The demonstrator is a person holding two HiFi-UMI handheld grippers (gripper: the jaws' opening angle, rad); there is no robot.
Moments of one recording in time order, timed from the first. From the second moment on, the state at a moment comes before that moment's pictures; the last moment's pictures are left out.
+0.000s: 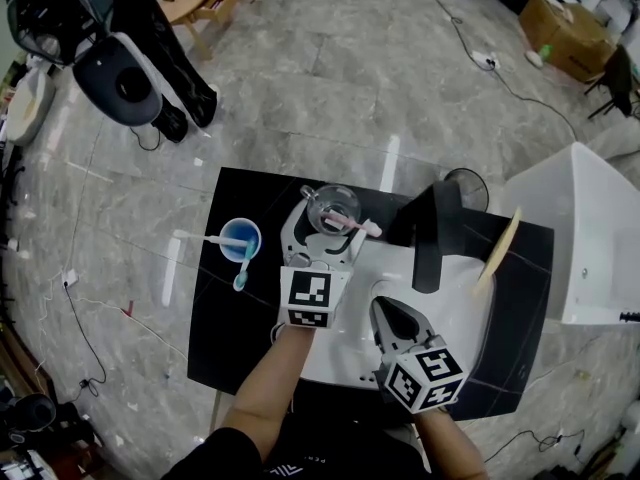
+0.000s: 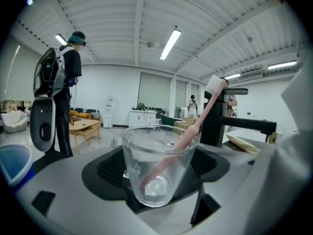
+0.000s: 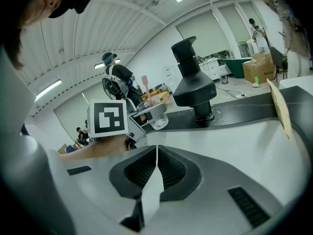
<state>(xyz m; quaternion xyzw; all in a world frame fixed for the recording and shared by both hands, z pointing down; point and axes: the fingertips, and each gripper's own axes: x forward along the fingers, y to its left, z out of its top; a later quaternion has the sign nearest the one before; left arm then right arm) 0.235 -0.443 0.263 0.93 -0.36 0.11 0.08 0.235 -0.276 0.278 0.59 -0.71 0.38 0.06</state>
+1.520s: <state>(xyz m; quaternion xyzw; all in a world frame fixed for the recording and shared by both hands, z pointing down) 0.235 -0.398 0.247 0.95 -0.29 0.10 0.06 0.230 -0.249 0.265 0.61 -0.70 0.36 0.06</state>
